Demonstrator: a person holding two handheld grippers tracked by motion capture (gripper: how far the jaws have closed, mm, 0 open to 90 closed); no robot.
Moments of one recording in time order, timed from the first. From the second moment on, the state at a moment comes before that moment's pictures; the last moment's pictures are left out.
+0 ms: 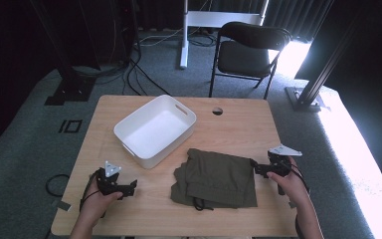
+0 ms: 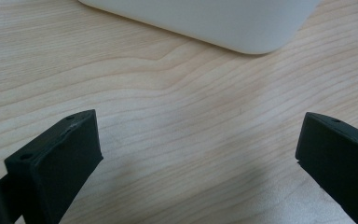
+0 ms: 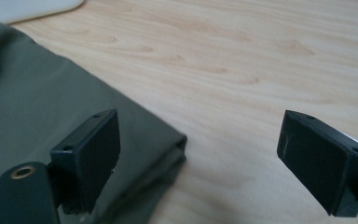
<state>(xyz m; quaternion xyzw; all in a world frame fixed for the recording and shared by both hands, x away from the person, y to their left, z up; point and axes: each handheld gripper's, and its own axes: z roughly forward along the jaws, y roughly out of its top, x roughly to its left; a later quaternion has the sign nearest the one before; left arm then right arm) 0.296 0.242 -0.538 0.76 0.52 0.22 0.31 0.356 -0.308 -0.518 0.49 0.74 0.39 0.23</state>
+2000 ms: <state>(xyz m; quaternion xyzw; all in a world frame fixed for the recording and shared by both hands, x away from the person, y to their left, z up) 0.345 0.216 -0.477 0.71 0.53 0.24 0.40 0.482 -0.133 -0.468 0.38 0.78 0.46 0.20</state>
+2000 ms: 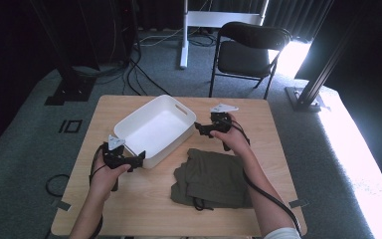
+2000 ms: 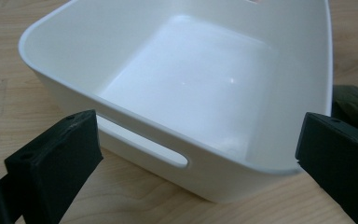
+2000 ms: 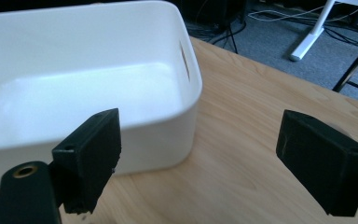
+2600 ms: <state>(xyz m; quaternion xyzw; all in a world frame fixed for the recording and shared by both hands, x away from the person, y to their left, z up) 0.349 0.213 -0.489 0.69 0.57 0.24 0.39 0.522 -0.100 -0.477 0.39 0.78 0.43 0.23</state>
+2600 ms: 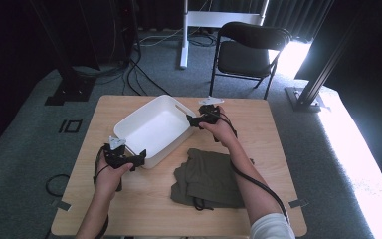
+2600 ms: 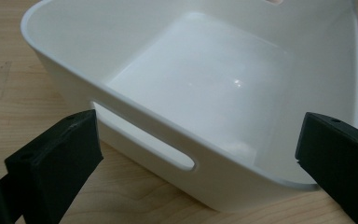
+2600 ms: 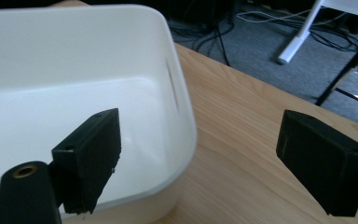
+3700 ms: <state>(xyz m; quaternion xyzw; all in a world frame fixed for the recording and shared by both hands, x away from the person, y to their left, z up) 0.364 0.216 -0.494 0.66 0.59 0.24 0.41 0.507 -0.103 -0.488 0.39 0.81 0.37 0.24</state>
